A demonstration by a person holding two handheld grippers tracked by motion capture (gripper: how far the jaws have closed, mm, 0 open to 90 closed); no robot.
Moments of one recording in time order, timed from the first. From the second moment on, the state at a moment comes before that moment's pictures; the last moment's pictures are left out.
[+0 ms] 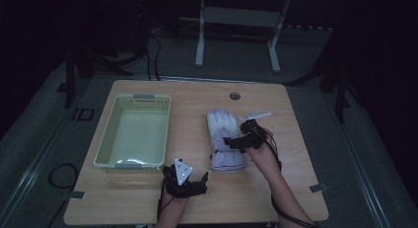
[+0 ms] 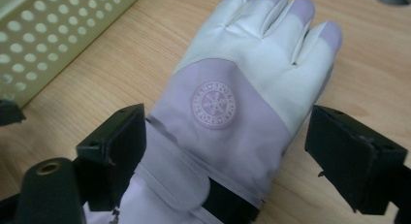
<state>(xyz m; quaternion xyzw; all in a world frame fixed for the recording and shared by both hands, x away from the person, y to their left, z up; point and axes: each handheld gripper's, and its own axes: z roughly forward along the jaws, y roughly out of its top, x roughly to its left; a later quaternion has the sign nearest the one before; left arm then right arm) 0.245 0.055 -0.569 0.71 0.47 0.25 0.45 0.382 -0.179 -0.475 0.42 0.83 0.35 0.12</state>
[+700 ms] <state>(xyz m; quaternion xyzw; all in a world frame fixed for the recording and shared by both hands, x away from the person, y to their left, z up) 0.297 0.040 -0.513 0.78 0.43 0.15 0.43 0.370 -0.221 -0.483 0.40 0.82 0.40 0.14</state>
